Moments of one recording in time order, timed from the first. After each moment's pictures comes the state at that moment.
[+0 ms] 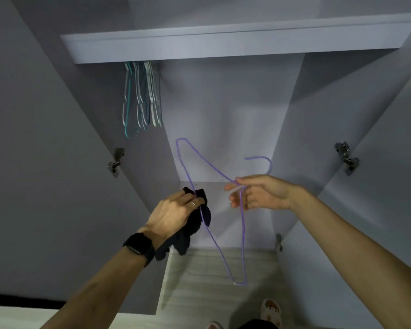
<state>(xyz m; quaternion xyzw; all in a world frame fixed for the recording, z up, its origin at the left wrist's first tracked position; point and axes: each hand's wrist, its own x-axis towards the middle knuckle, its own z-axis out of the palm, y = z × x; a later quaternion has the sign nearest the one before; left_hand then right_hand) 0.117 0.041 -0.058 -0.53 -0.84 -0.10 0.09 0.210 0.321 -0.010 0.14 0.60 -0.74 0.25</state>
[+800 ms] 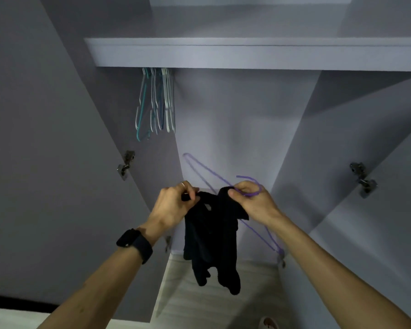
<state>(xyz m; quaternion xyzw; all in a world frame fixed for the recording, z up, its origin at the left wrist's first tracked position) 0.088 0.049 -0.039 -0.25 -0.87 -0.41 -0.09 0.181 0.272 -0.047 0.19 0.80 -0.56 -0.07</state>
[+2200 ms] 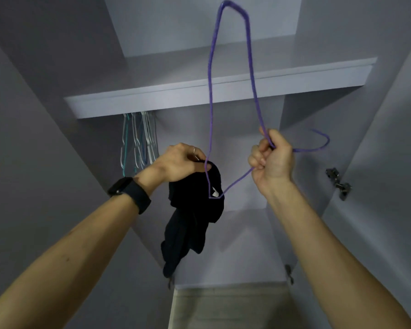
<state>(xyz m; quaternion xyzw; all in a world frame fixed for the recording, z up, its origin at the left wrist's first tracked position) 0.040 0.136 0.130 -0.37 -0.88 -0.26 -0.12 0.164 0.305 0.103 0.18 0.29 -0.87 -0.36</state>
